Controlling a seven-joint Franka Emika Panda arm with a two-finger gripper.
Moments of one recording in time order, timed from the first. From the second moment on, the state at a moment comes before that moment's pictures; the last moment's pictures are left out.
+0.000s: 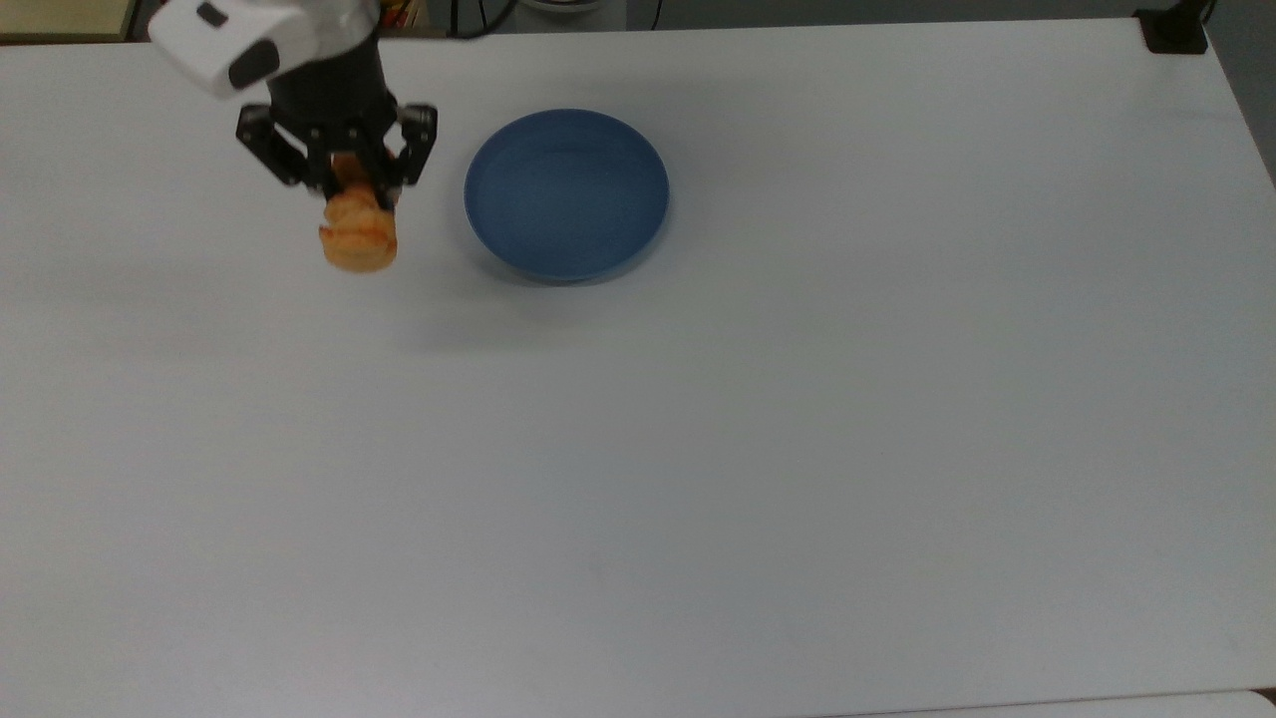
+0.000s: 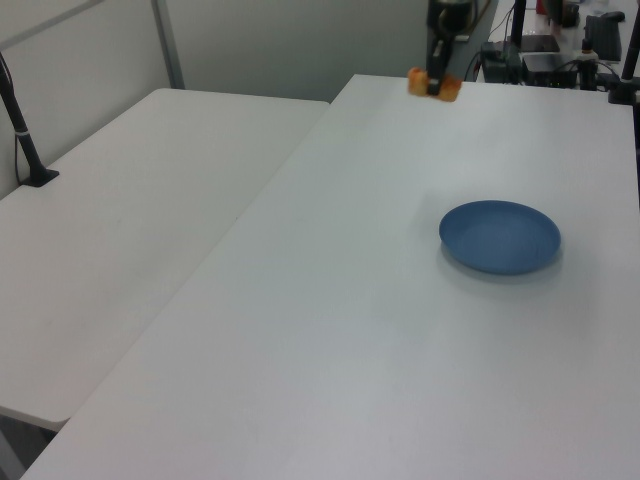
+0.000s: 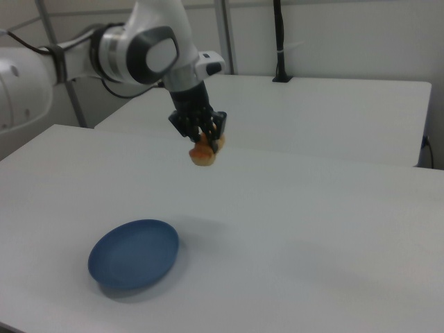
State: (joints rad) arm -0.11 0.31 0.02 -1.42 -0.05 1.89 -0.20
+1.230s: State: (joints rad) arm -0.11 0.73 0.03 -1.40 -0.05 2.65 -0.17
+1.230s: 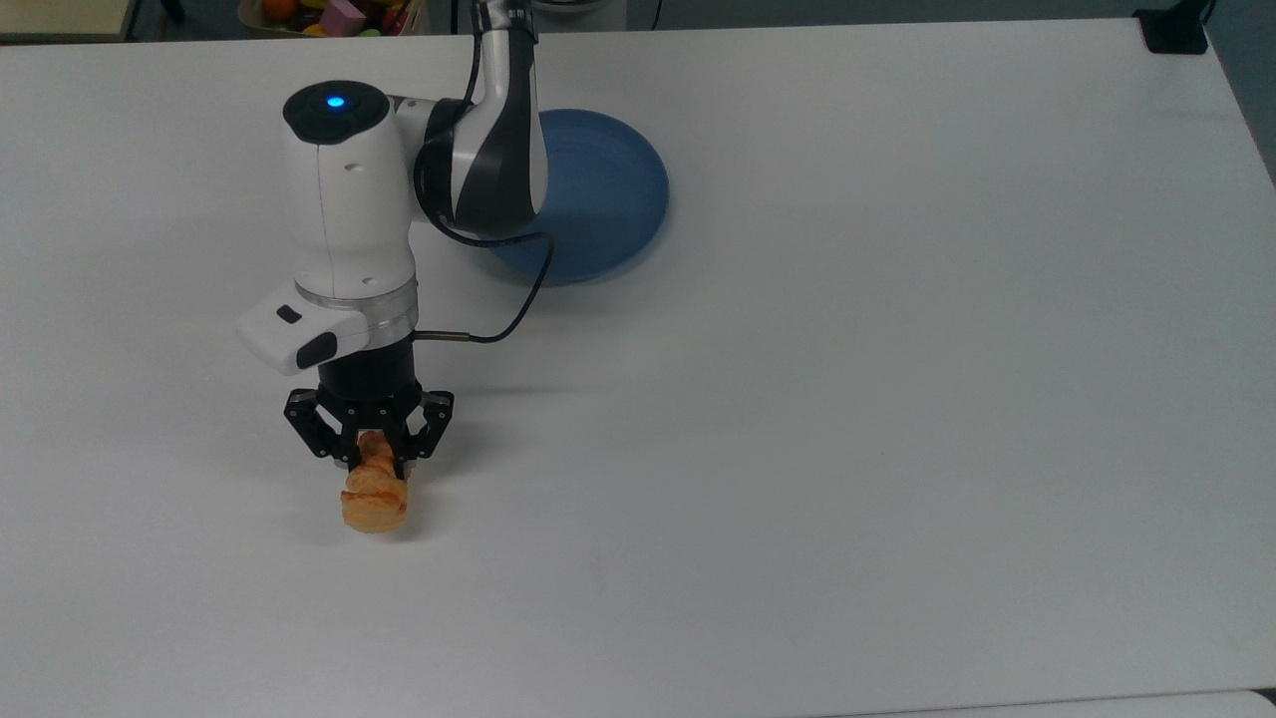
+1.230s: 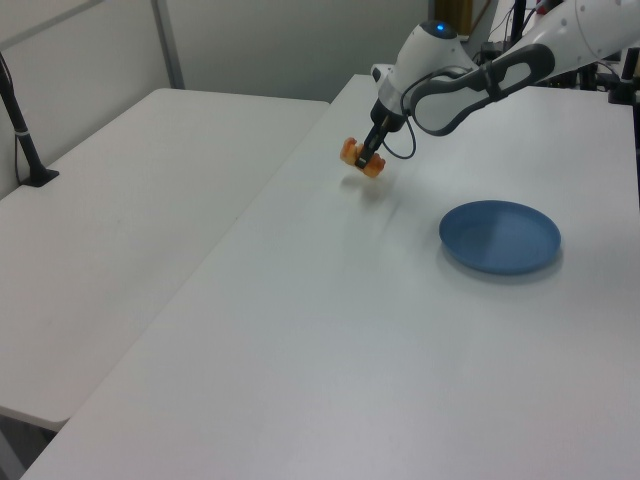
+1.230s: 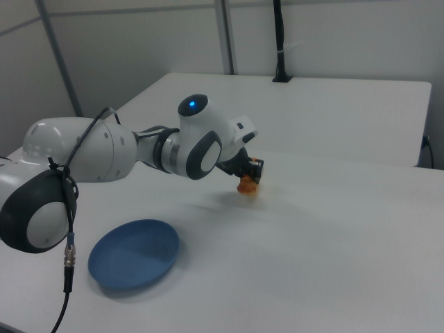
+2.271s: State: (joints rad) arm -0.11 0.76 0.03 -1.38 -0.05 2.69 -0.17
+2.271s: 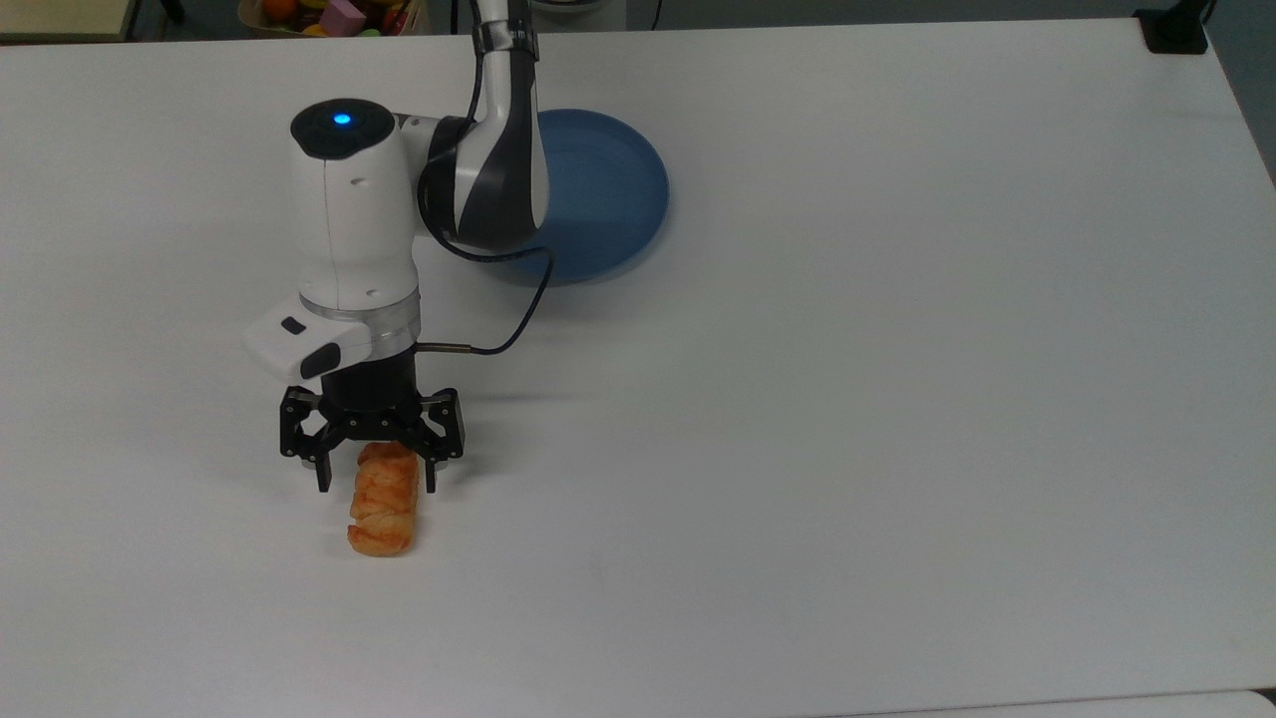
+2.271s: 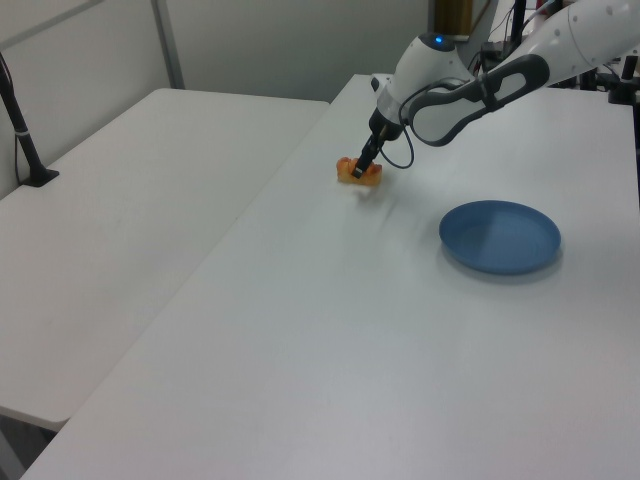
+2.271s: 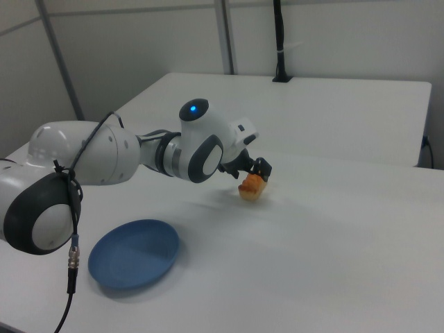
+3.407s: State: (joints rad) arm 0.02 0.16 0.04 -1.55 -0.05 1.86 -0.04
